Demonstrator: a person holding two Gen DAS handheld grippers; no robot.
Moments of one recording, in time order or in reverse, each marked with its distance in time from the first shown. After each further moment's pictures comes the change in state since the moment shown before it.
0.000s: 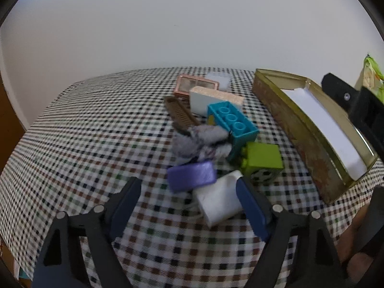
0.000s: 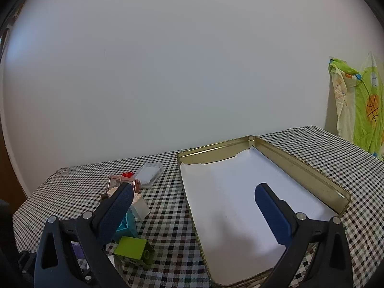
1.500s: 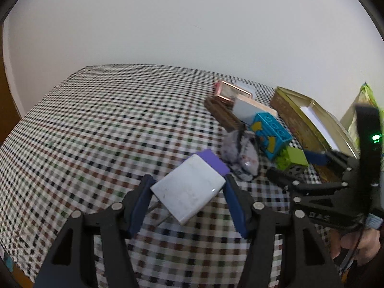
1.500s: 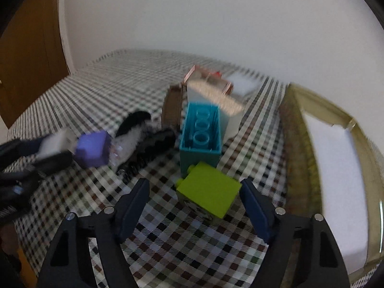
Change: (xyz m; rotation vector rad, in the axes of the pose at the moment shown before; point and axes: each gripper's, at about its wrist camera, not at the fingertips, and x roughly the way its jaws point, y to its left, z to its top) left arm -0.010 0.089 -0.007 -0.099 -0.023 -0.100; right arm 0.069 0.079 -0.047 -0.467 0.558 0.333
